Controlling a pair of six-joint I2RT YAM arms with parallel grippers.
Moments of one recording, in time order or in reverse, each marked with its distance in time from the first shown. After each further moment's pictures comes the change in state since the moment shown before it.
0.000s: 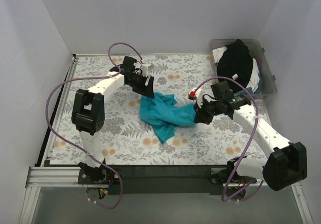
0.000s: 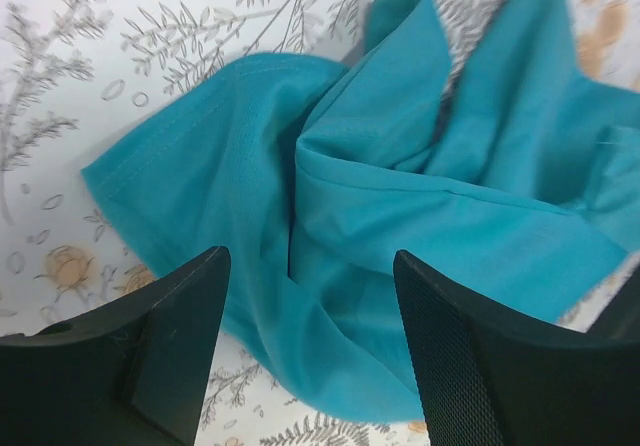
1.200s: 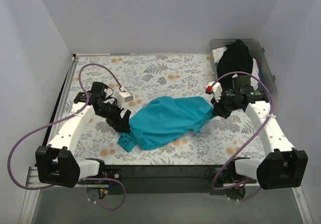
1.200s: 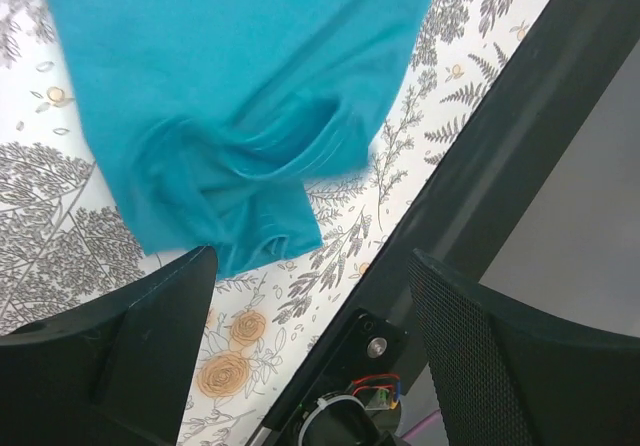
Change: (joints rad) left arm 0.144 -0.689 -0.521 -0.491 0.067 0.437; right arm -0.288 -0.011 0.100 -0.202 0.065 -0.269
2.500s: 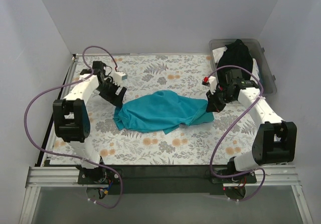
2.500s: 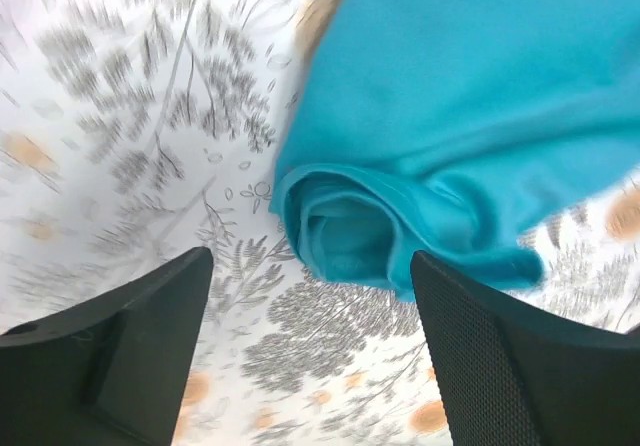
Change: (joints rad) left arm 0.128 0.552 0.350 0.201 -0.308 0.036; right arm 0.003 0.254 0.074 0.077 -0.077 0.133
